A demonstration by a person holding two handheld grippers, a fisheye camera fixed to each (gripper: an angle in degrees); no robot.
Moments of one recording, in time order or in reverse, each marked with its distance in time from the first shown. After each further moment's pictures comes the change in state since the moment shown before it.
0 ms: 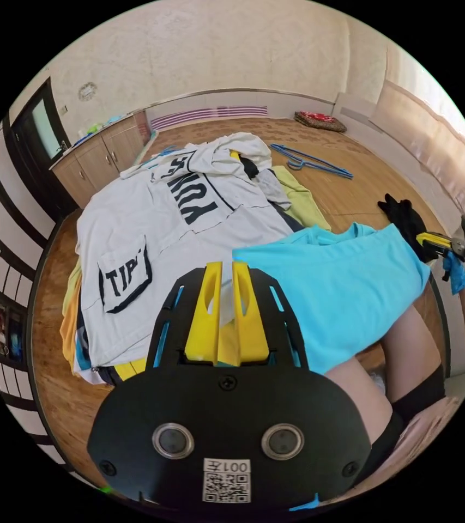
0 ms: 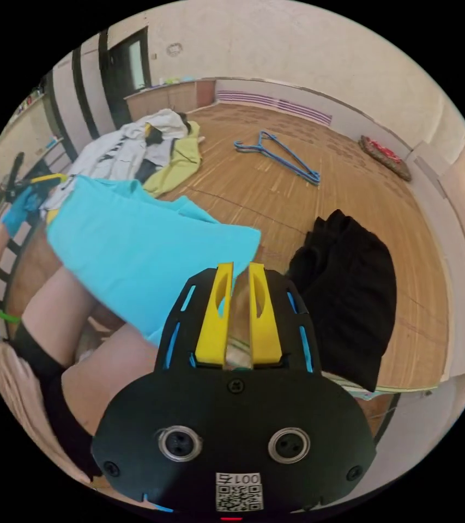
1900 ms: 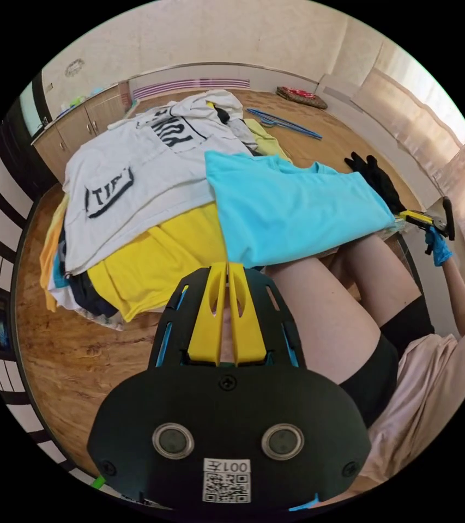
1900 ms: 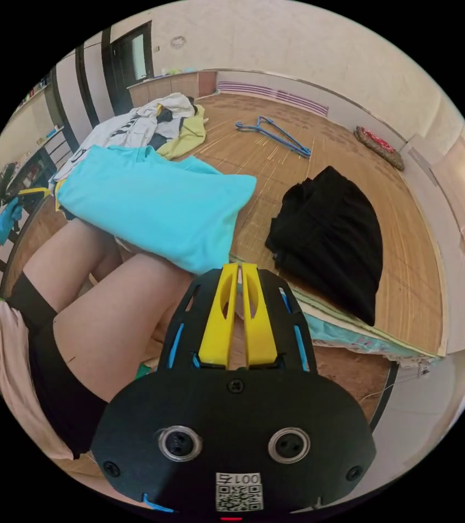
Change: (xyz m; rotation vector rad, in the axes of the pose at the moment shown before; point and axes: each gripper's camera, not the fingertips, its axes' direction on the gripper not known) left arm 0.009 0.057 -0.010 -0.130 0.110 0.002; right arm 0.032 0.055 -0.021 -0.044 0.066 0.002
